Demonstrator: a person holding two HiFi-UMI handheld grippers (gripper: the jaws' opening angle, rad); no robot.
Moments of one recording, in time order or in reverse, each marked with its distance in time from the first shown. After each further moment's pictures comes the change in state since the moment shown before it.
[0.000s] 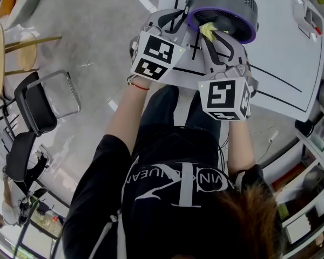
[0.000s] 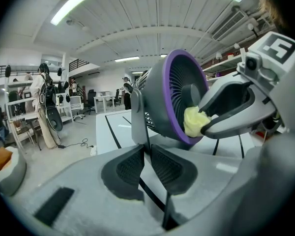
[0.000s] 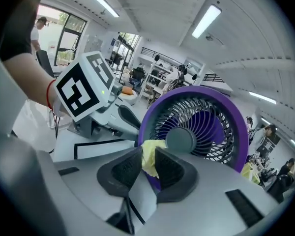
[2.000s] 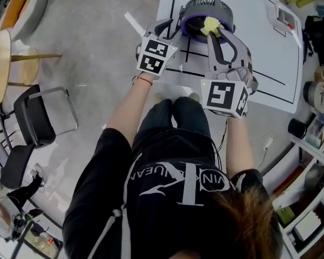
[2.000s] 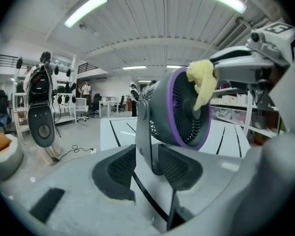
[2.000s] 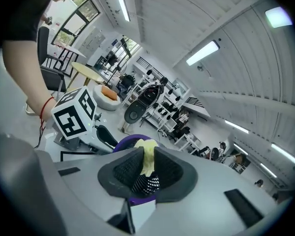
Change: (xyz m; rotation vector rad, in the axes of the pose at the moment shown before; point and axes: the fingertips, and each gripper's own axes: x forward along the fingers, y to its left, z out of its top) left arm -0.014 0.002 0.007 -0.079 -0.096 0.029; right arm -0.081 -0.044 0.063 -0.150 -0.138 -0.298
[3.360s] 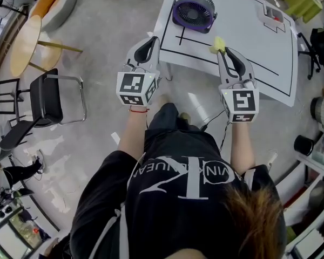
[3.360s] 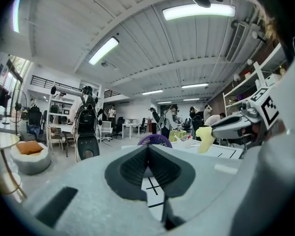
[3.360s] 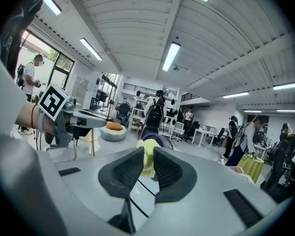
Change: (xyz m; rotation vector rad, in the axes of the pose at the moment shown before) left arm -0.207 -0.111 0.085 -0.037 -0.285 0.308; right arm -0.167 -0.019 -0.052 0.454 -0.204 0.139
